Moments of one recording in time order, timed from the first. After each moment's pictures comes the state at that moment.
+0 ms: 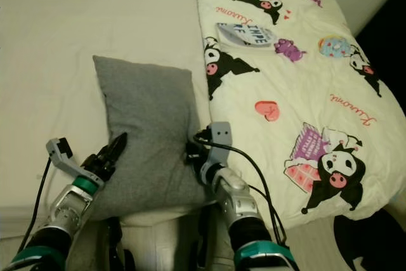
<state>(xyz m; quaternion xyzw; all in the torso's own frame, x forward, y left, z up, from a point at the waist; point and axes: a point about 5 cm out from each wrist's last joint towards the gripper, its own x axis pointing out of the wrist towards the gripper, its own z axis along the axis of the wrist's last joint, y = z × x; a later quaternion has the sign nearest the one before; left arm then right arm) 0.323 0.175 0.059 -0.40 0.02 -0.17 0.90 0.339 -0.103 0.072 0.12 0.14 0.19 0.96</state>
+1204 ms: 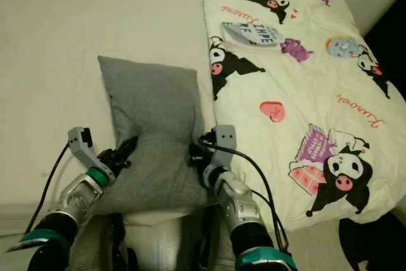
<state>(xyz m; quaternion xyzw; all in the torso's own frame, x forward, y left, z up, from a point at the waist) 0.334 0.150 0.058 -0.33 0.10 -0.20 0.92 0.333 -0.100 0.068 0.14 0.14 0.20 0.96</state>
